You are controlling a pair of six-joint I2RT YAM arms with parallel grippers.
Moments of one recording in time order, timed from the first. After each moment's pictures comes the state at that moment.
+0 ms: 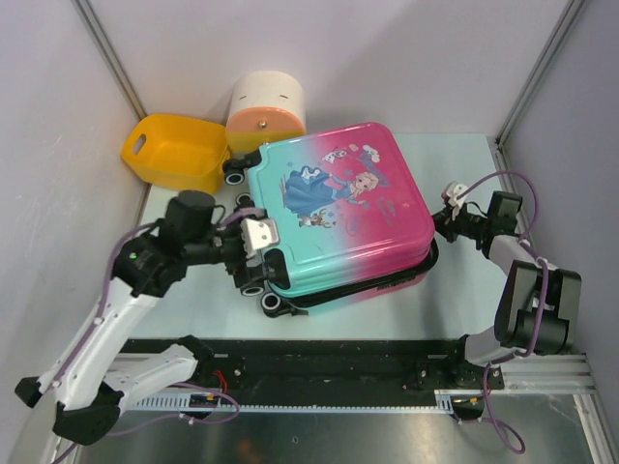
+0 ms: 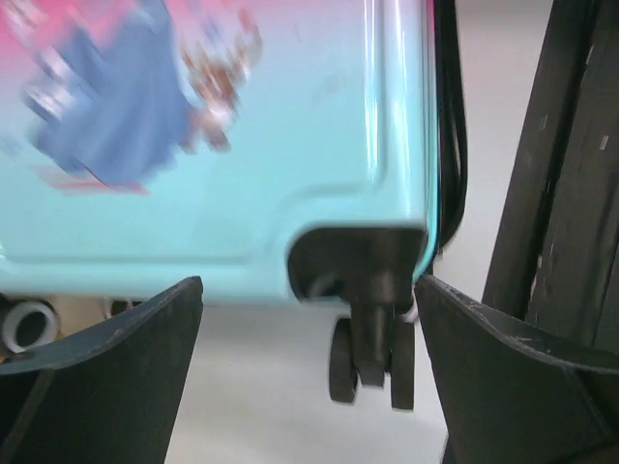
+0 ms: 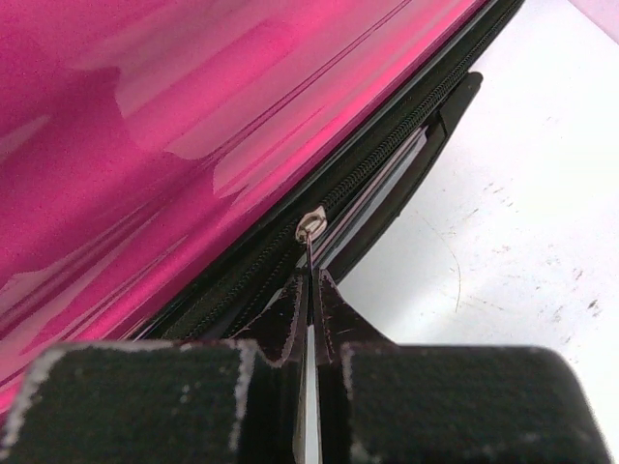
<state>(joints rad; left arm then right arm) -0.58 0.93 1.18 -0.96 0.41 0.68 -0.24 1.48 0.76 0.08 -1.06 -0.74</state>
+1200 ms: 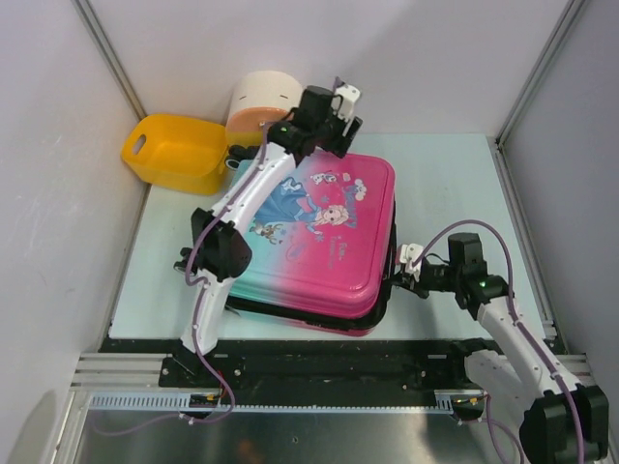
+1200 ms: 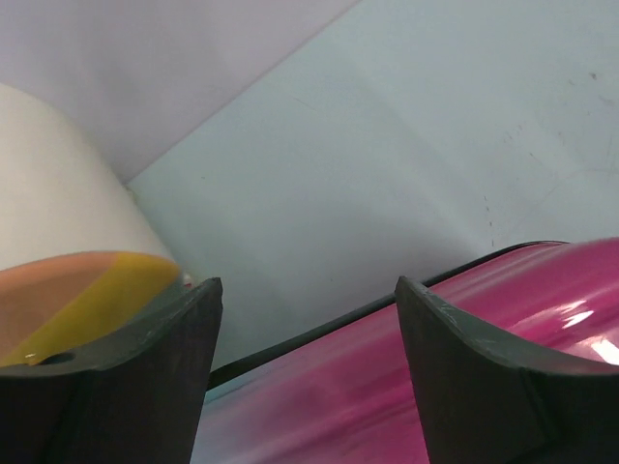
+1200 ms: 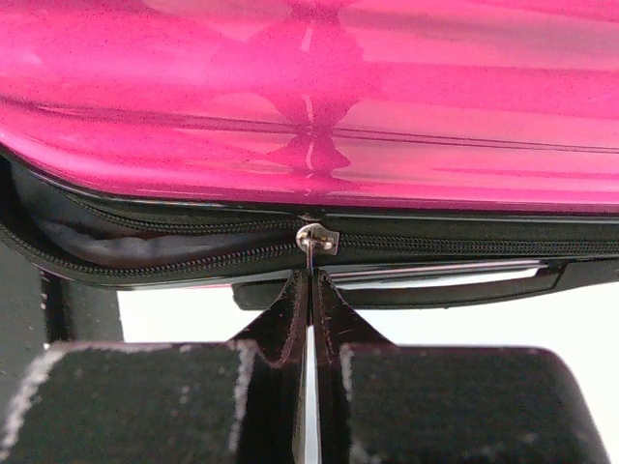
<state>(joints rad) -0.56 2.26 2.43 -0.66 0.01 0.14 0.20 0.85 0.51 -0.42 -0.90 -0.85</state>
